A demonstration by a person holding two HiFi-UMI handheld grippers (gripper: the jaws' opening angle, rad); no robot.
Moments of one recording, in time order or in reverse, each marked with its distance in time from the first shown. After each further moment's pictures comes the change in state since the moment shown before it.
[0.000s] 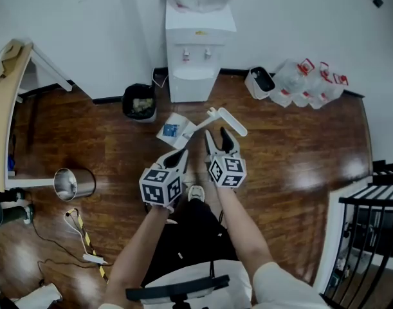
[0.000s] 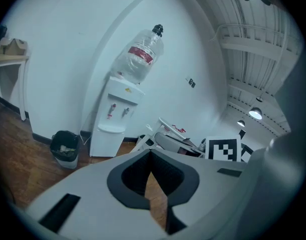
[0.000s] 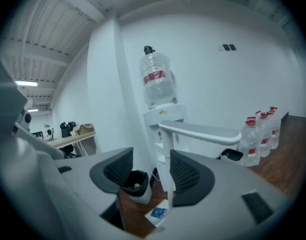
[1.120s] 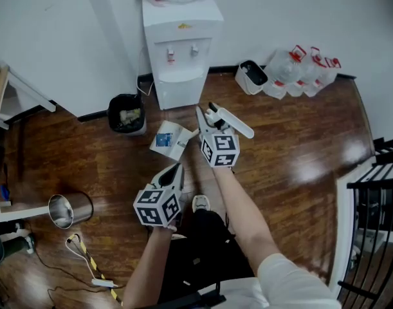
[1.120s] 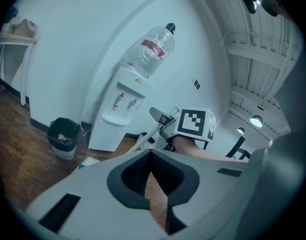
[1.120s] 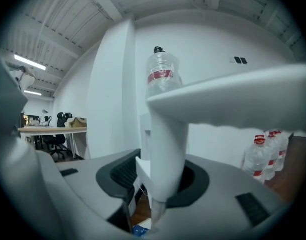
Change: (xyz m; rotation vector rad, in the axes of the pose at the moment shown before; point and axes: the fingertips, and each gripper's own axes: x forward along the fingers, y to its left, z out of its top) left arm 0.031 0.047 -0.050 -0.083 -0.006 -0.020; right arm 0.105 -0.017 0.013 -0.158 -0.122 -0.018
